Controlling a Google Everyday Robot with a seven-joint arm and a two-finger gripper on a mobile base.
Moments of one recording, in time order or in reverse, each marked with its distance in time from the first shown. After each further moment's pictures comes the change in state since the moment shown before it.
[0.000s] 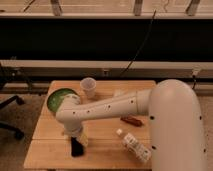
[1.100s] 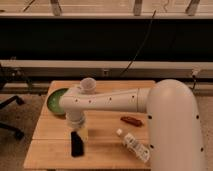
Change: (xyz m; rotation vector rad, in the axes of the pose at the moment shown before) arm 0.028 -0.003 -0.019 -0.025 -0.058 0.309
